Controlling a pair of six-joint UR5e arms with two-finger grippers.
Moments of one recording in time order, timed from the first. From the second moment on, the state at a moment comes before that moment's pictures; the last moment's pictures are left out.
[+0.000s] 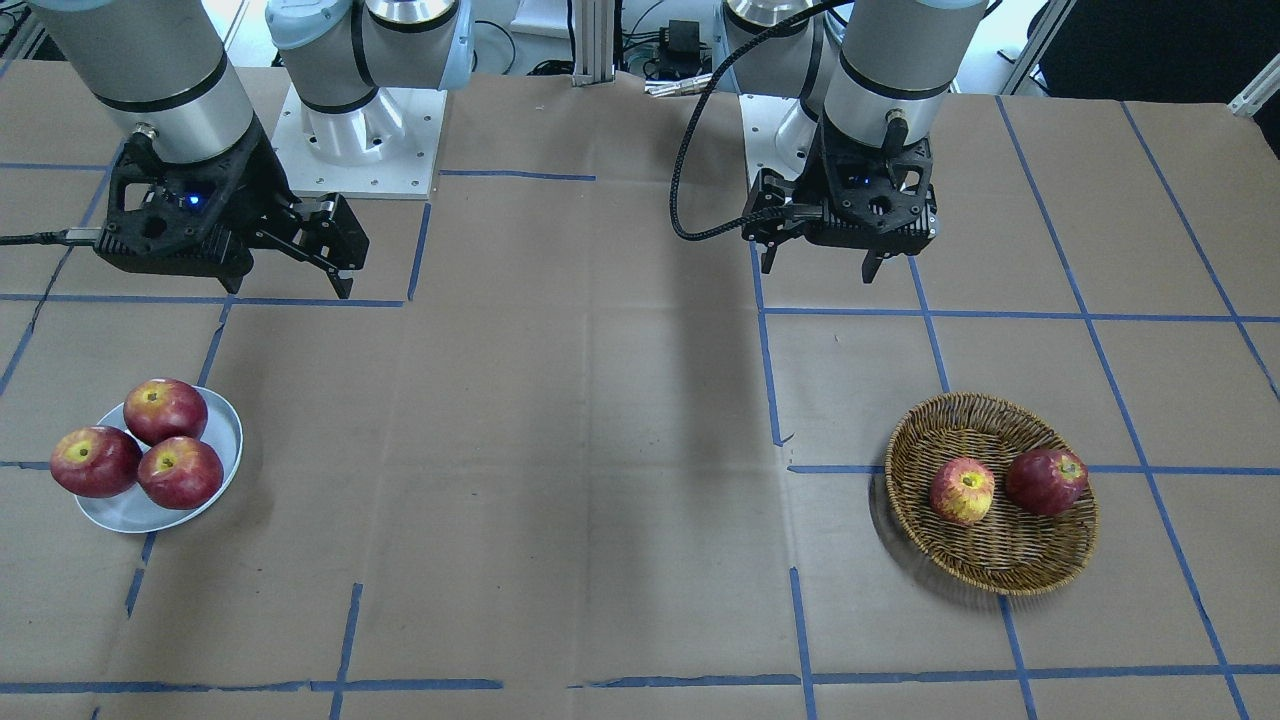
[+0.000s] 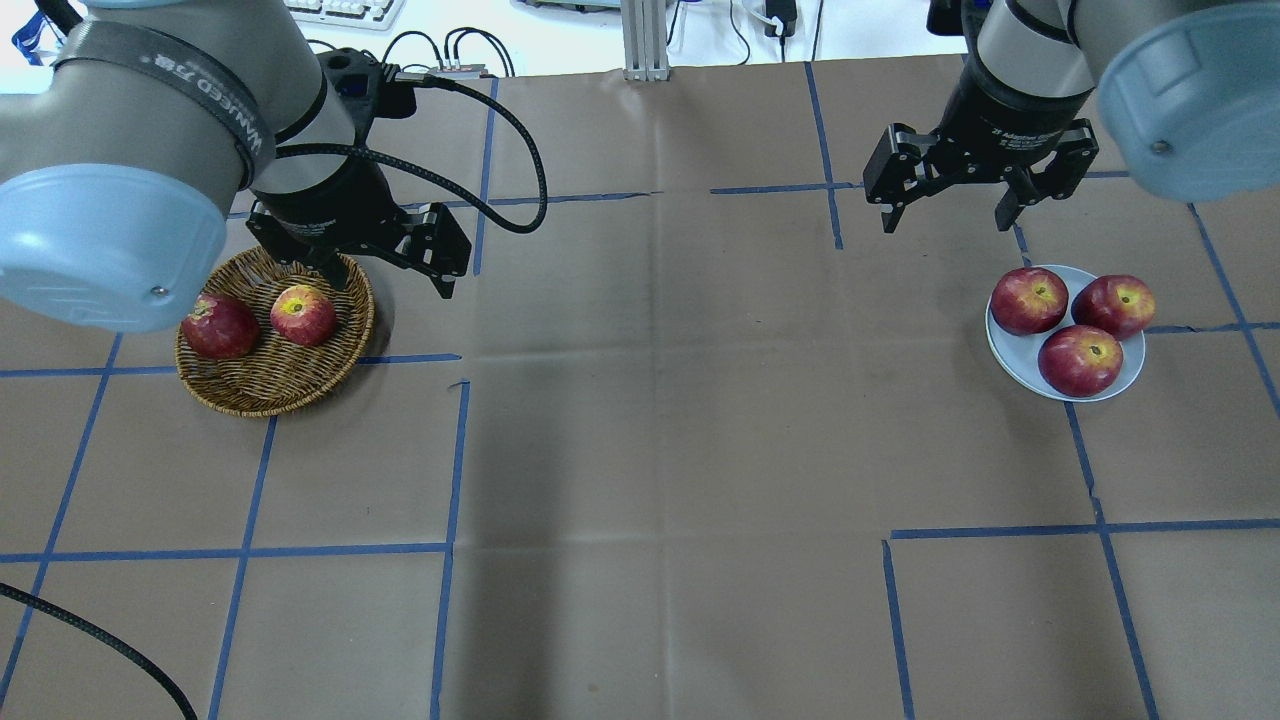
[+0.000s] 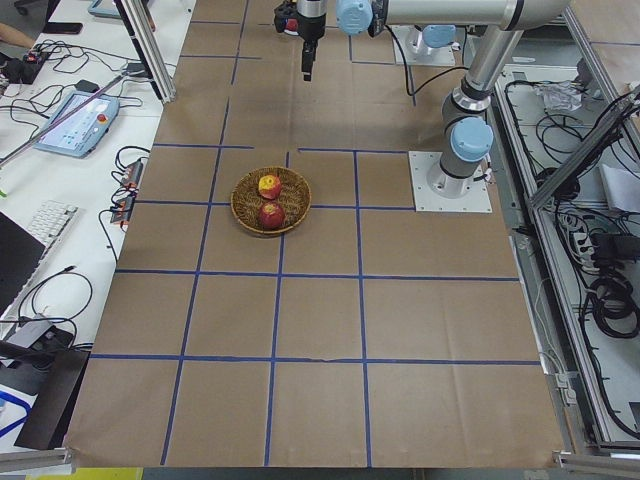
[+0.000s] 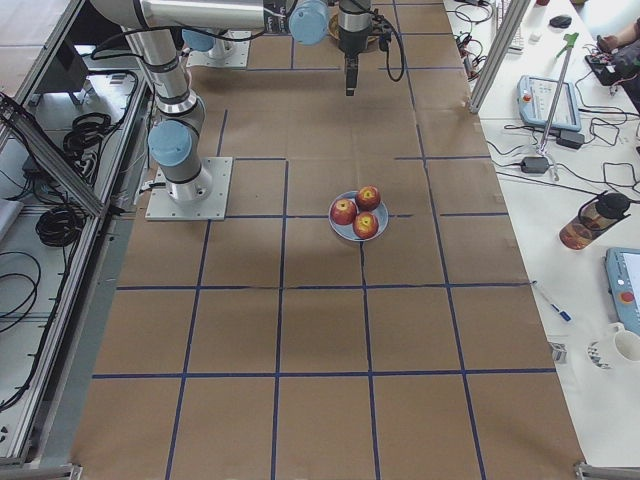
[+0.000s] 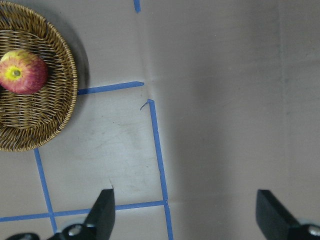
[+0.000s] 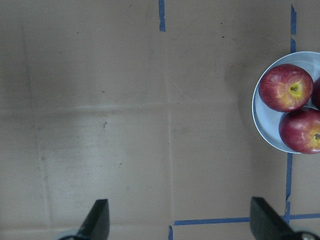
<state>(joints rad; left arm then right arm) -1.64 -1.55 -1.68 -1.45 1.60 0.04 1.56 -1.54 1.60 -1.65 -1.57 0.03</state>
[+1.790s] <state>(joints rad) -1.27 -1.97 -1.79 -0.90 1.60 0.70 1.56 -1.54 1.60 -1.65 -1.57 0.03</state>
